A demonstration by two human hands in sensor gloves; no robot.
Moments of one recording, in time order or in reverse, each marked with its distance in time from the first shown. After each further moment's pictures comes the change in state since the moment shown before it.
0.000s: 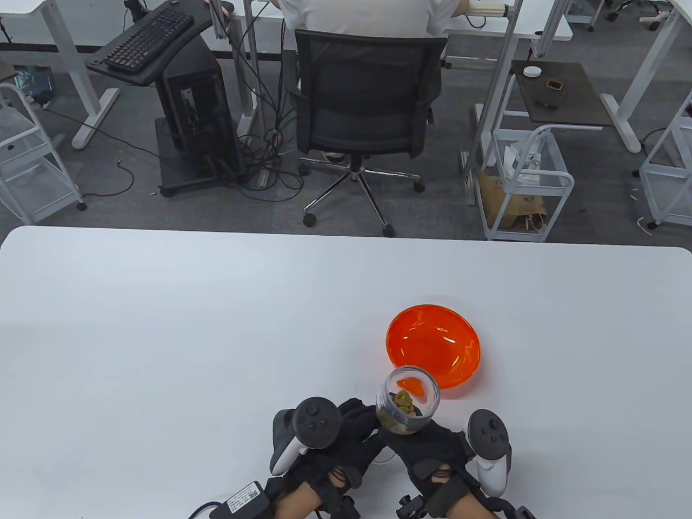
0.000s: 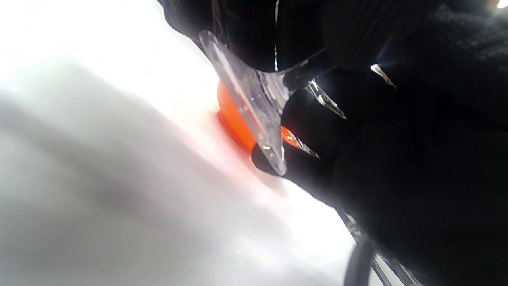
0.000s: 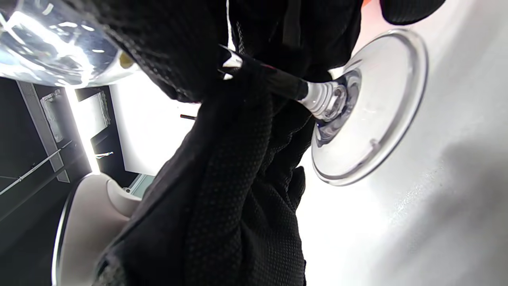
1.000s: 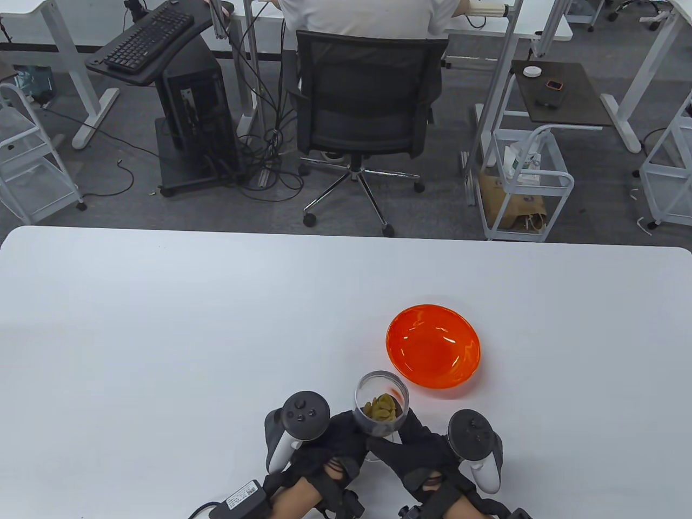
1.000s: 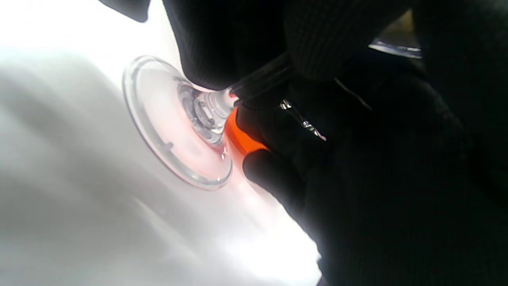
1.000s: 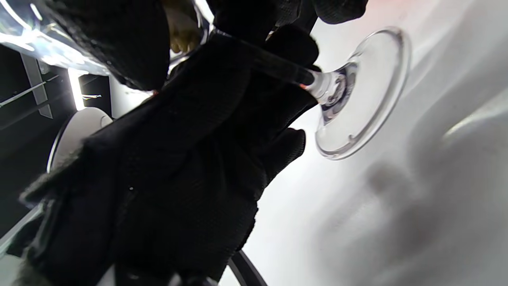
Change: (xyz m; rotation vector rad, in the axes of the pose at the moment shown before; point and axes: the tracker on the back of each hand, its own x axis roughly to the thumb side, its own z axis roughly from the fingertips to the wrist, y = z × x) left_hand -0.007 -0.001 -0.004 -0.043 0.052 0.169; right_hand 0.005 0.015 0.000 0.135 -0.017 0.178
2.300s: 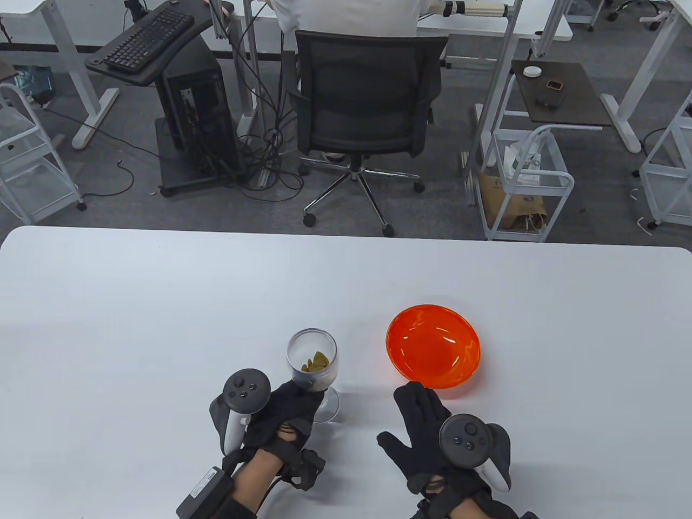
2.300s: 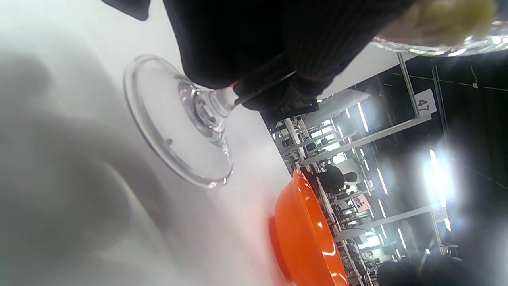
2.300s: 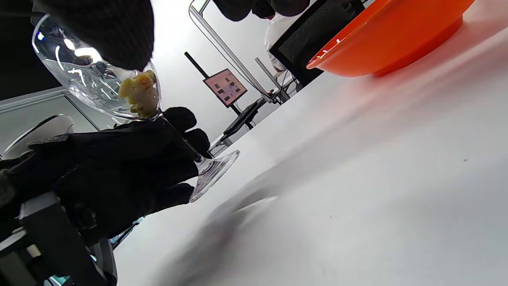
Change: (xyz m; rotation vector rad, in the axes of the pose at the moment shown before) left_hand -0.050 0.071 -0.005 0.236 0.177 0.107; right_hand 0.012 -0.015 0.006 -0.090 -0.024 0.476
